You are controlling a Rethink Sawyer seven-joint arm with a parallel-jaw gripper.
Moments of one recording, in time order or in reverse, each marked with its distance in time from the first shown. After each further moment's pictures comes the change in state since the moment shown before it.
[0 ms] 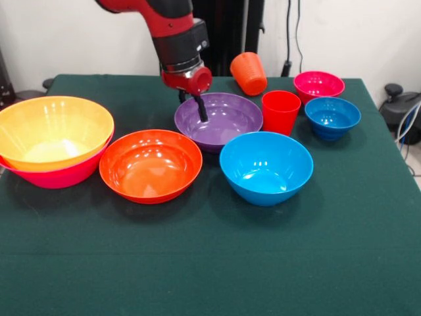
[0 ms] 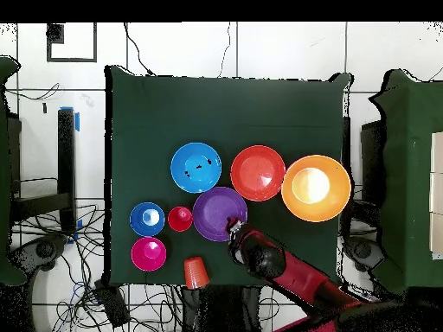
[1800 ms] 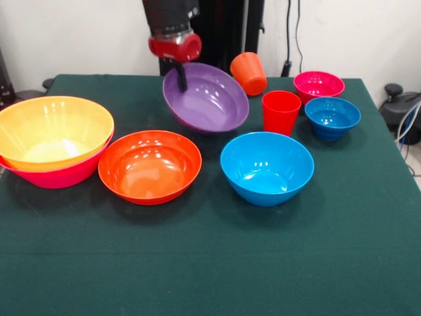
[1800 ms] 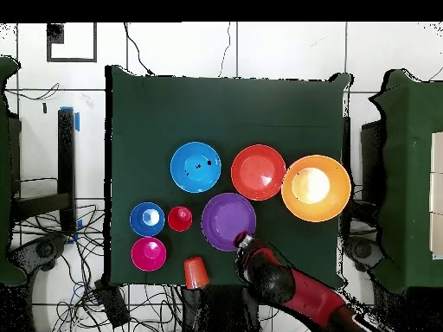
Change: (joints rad) arm -0.018 -0.277 -0.056 0.174 -0.073 0.012 0.000
